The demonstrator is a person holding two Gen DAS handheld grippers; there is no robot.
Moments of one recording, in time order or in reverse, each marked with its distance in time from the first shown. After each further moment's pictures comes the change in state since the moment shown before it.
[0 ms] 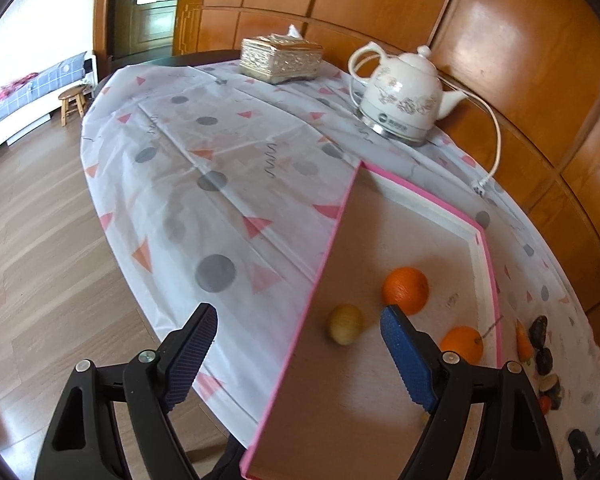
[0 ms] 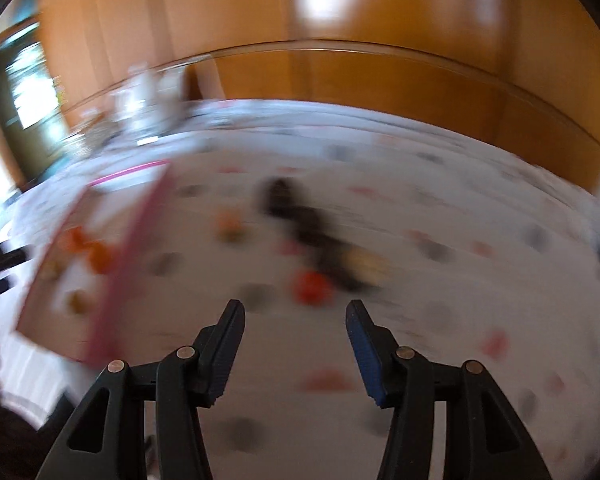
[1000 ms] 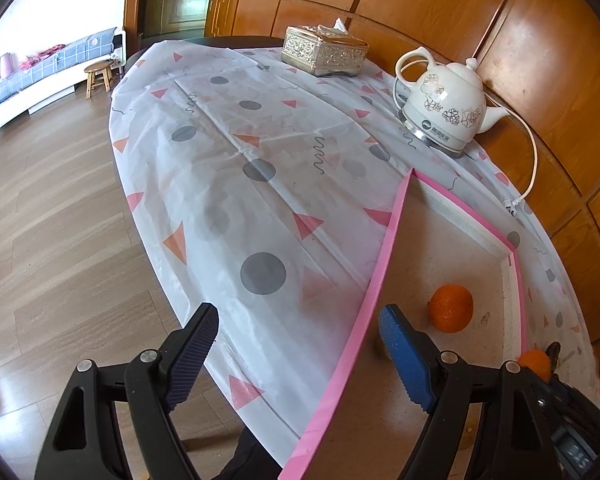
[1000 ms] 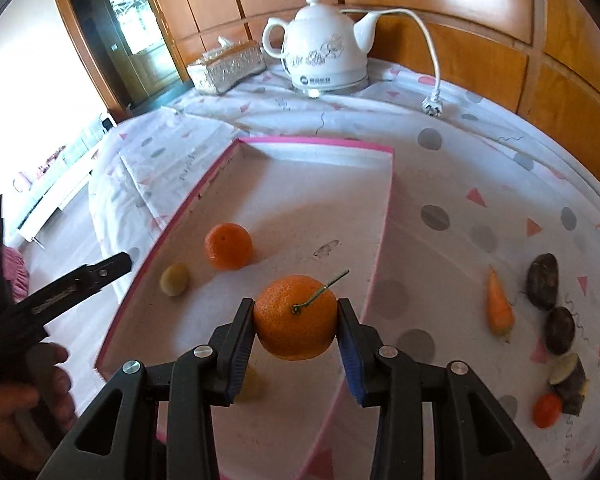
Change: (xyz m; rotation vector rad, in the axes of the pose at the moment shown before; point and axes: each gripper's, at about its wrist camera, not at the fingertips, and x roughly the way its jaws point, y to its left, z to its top) left arm 0.012 0.035 0.005 -0.112 0.022 0.055; right arm 0.067 0.212 0.054 -0.340 0.185 0.427
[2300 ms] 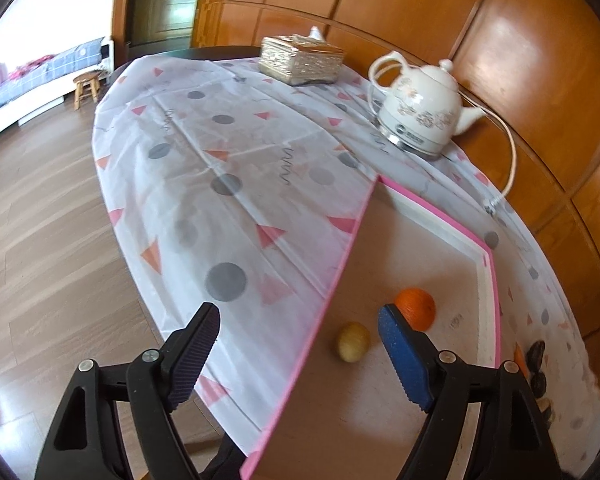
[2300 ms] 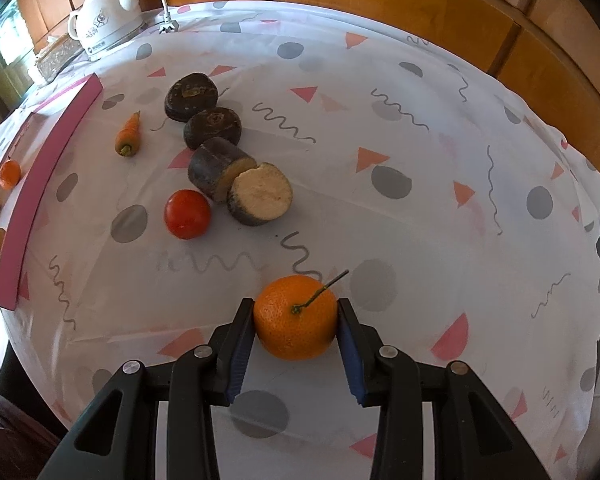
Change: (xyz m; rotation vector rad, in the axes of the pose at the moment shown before) left arm -0.013 -0.023 0.004 0.011 -0.021 -0.034; right arm -0.086 -0.212 -0.133 0.268 0.183 -0.358
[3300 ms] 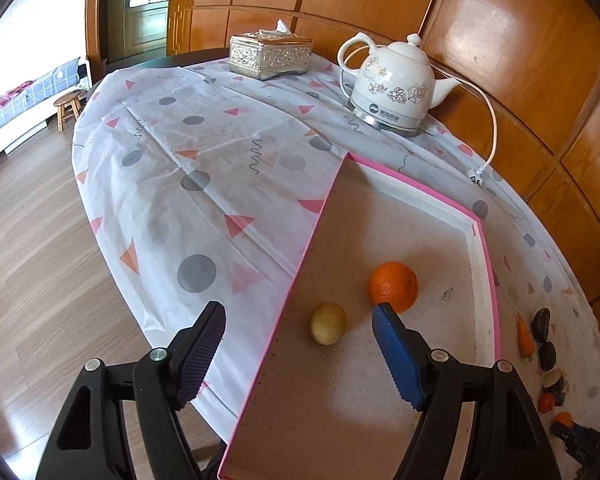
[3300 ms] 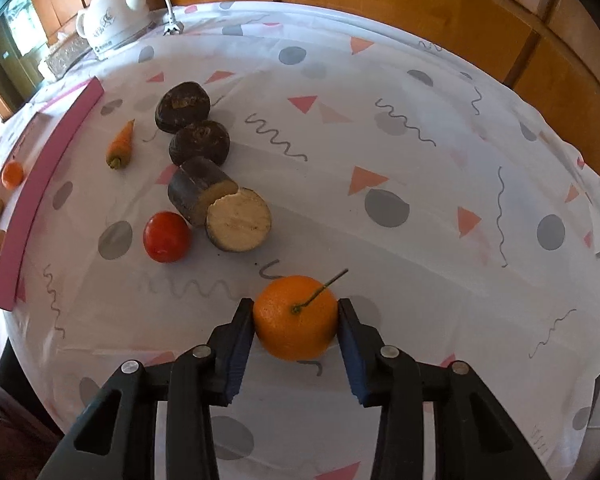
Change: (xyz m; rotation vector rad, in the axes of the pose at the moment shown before) left arm 0.003 -0.027 -0.014 0.124 0.014 -0.013; right arm 0.009 -0.021 0.020 -0.048 -0.001 0.043
